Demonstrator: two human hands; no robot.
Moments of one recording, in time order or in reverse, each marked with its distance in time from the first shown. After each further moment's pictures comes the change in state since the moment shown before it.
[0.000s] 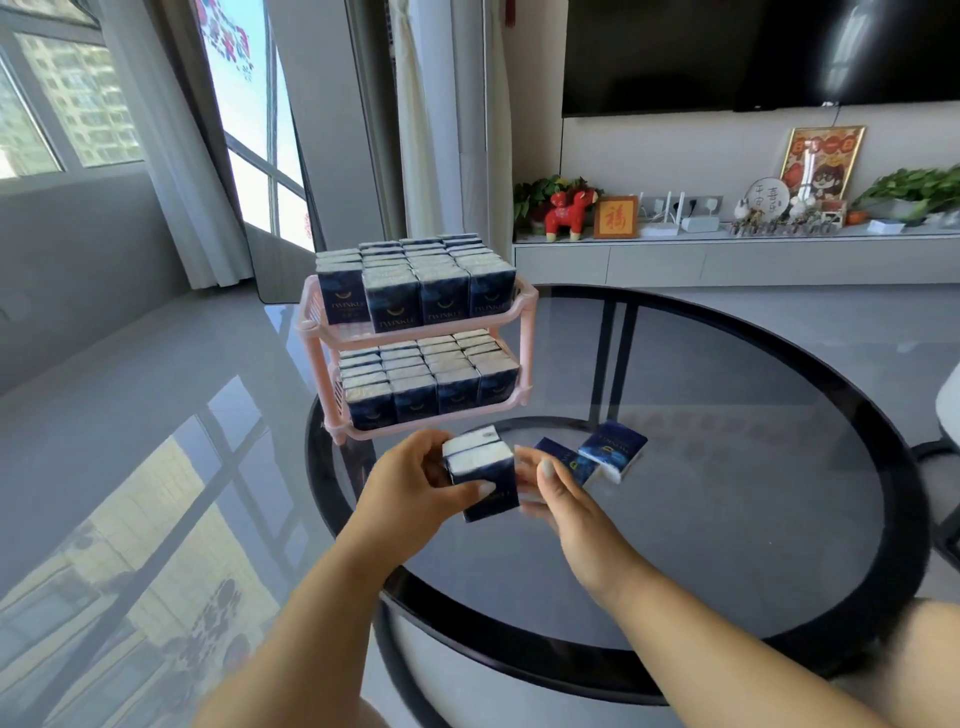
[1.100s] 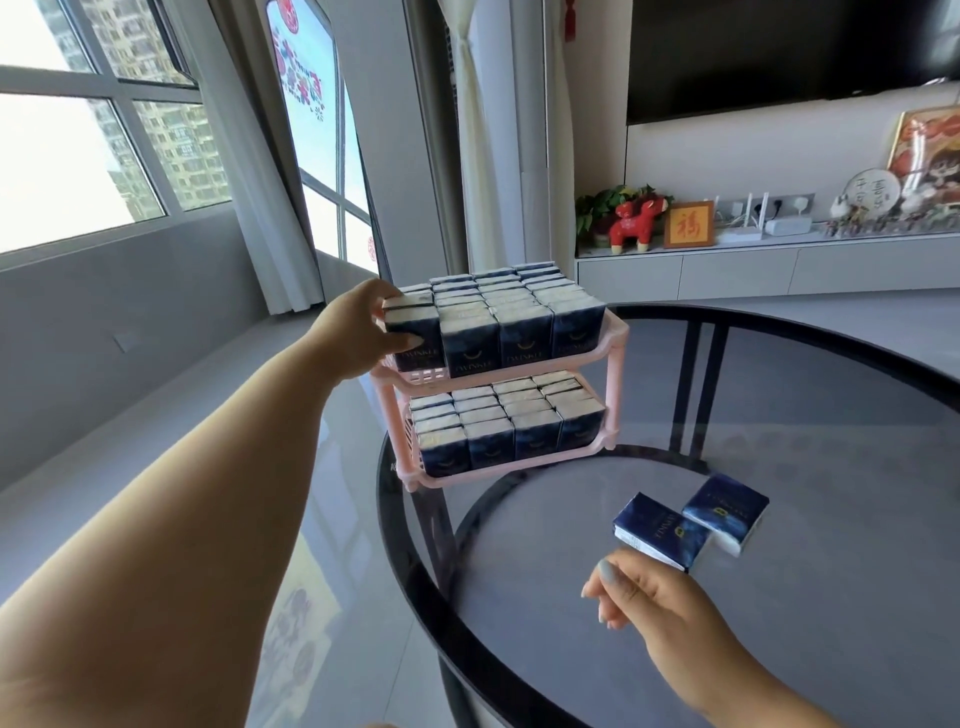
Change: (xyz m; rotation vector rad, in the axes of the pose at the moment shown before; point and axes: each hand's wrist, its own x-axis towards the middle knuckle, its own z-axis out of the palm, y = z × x) left_hand 0.156 0.039 -0.163 0.505 0.205 0.065; right_hand 0.011 0.016 0.004 -0.177 0.024 -0.090
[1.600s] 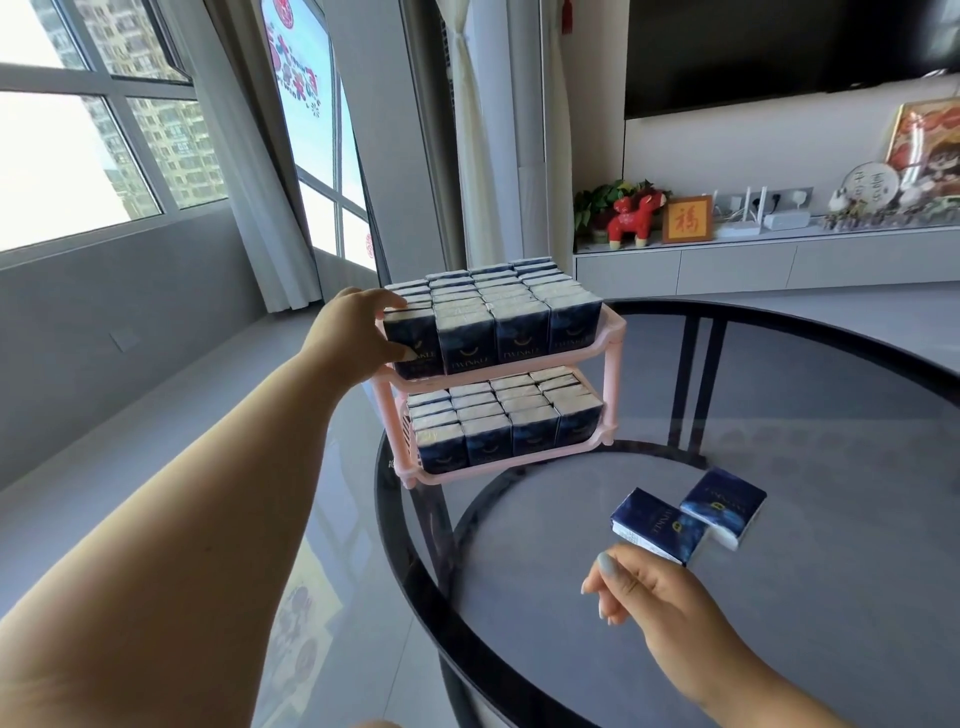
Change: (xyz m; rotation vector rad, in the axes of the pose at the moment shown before) left_hand -0.001 0.000 0.010 0.212 0.078 0.017; right_hand -0.002 -0.003 -0.001 0.016 0.003 0.022
